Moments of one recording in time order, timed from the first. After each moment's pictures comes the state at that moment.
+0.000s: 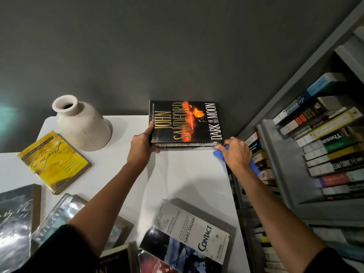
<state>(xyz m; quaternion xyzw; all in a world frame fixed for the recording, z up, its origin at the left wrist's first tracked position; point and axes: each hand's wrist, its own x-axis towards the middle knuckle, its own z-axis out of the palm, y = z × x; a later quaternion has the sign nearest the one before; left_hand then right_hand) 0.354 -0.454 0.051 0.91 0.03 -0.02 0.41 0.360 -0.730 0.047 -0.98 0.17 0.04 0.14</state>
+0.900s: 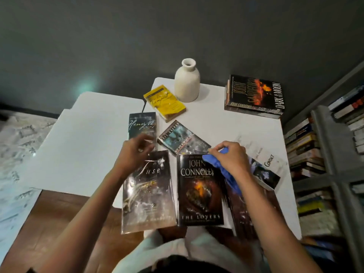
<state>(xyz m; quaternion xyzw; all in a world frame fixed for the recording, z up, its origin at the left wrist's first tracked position) 0.034 -0.226 0.144 0.91 0.12 0.00 0.40 0.091 -0.495 0.156 -0.92 0.07 0.14 0.35</state>
